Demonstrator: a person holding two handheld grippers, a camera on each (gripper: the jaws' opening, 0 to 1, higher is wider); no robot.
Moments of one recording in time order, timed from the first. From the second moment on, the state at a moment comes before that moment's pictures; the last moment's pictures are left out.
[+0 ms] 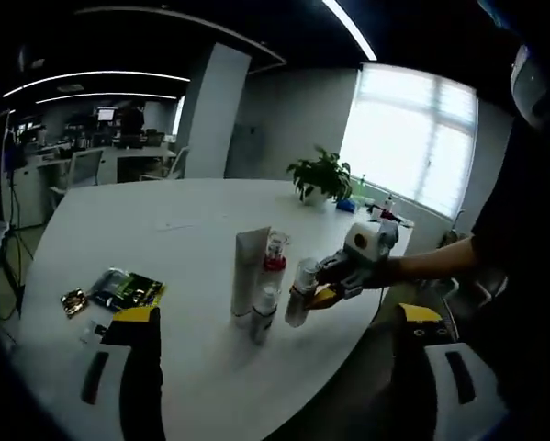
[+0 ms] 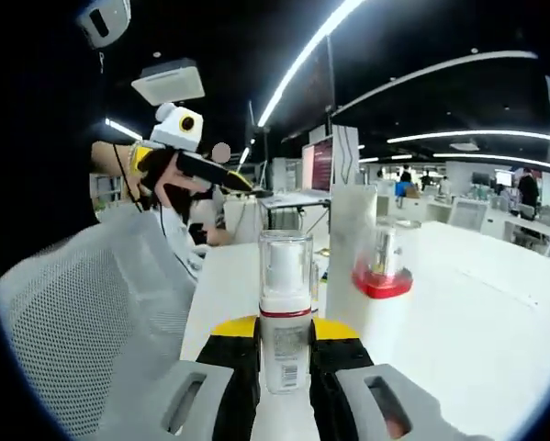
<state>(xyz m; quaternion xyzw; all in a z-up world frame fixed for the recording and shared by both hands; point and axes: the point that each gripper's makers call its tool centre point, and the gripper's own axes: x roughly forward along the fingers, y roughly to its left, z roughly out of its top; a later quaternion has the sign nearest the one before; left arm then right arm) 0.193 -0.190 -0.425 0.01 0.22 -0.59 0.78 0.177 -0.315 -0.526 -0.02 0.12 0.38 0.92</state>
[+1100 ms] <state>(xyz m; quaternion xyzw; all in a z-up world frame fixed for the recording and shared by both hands) 0.184 -0.201 -0.435 0.02 0.24 -0.60 0.76 0.175 -0.316 -0.553 -0.05 0.16 0.39 0.91</state>
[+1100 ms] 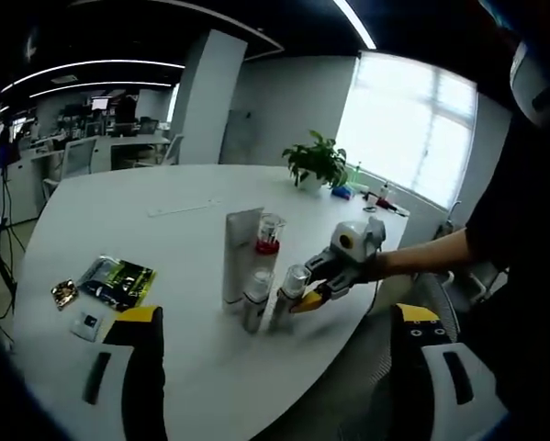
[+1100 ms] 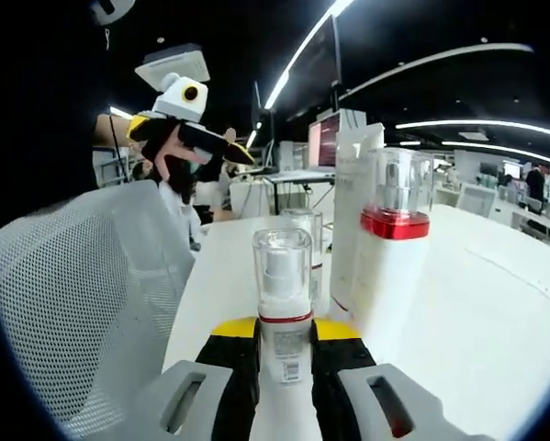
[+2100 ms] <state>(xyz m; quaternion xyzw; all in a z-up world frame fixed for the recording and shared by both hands) 0.192 -0.183 -0.443 0.01 0.25 -0.59 0.77 0.181 -0.330 -0.599 -0.08 0.26 0.36 0.89</state>
